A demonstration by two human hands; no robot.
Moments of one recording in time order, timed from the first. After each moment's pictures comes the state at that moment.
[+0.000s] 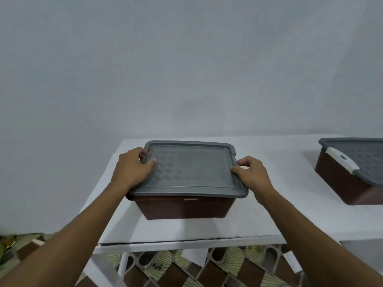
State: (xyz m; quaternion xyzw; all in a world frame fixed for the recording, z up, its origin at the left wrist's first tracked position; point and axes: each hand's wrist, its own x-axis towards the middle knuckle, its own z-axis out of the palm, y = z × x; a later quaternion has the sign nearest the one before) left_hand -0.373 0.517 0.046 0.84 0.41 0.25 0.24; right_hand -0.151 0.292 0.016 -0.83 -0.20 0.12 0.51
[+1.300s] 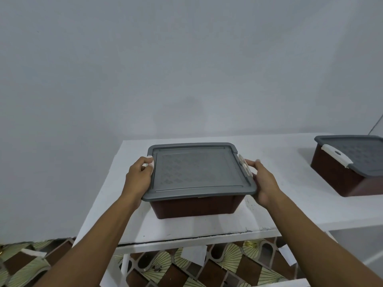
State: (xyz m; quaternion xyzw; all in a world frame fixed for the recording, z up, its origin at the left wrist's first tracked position) left_hand -0.394 0.522 0.012 0.70 0.38 0.30 0.52; right_hand -0.185 0.285 0.016 -0.61 0.01 0.30 0.74
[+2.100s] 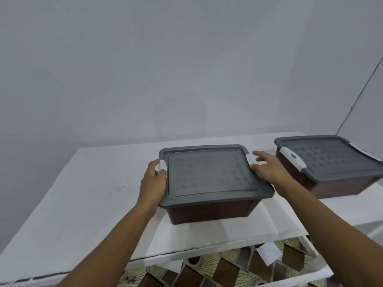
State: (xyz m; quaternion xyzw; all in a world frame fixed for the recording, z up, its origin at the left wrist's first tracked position) left_hand -0.238 0.397 0.005 0.70 0.37 0.28 0.54; right_hand -0.034 0.171 0.041 -0.86 -0.18 0.13 0.47
